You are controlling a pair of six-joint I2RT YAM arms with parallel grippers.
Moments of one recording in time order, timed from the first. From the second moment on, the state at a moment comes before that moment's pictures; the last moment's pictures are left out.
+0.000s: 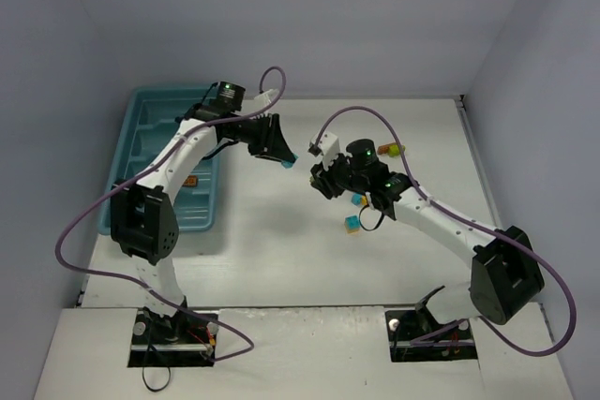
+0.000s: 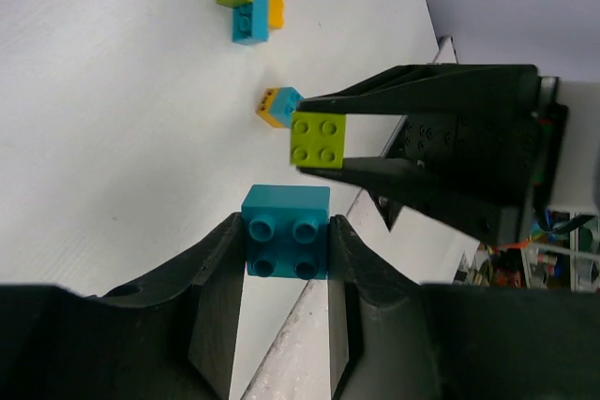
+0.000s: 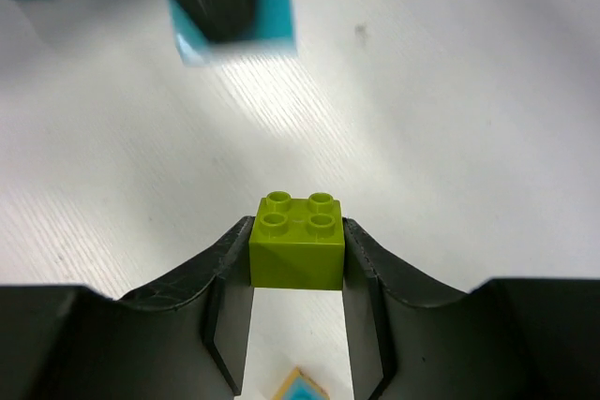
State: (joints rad) left arm -0.35 1.83 1.69 -0.76 0.91 -0.24; right arm 0.61 1.39 0.94 -0.05 -0.27 -0.24
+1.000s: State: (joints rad) left arm 0.06 2.32 2.18 -0.49 0.00 -0.23; right arm 0.58 1.41 0.93 -0.09 -0.28 -0.19
